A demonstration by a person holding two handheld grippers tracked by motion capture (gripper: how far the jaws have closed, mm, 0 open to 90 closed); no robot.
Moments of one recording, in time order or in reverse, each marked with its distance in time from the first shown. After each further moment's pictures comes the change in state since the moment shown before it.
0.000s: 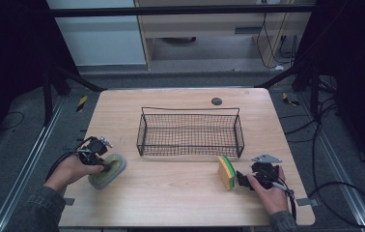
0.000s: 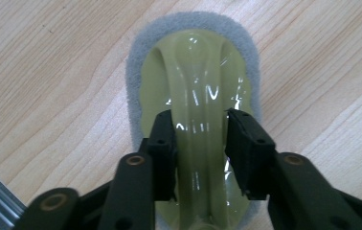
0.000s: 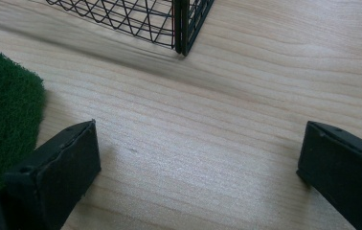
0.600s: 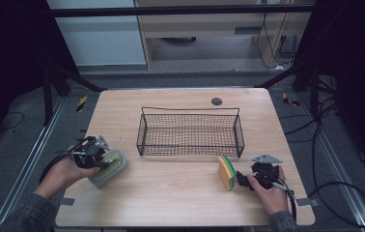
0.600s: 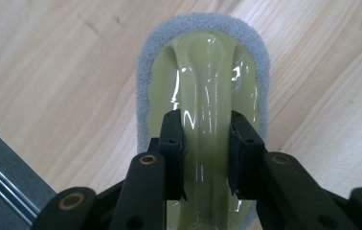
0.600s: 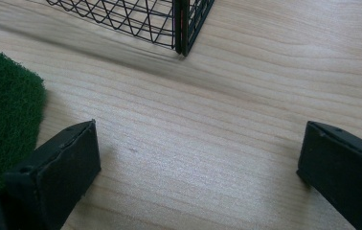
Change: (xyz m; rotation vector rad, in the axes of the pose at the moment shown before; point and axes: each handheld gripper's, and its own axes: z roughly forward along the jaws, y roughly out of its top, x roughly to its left) left arm -0.024 -0.004 -0.040 -0.119 0.097 0.196; right arm 0.000 -0.001 0.000 -0.007 0.000 -0.006
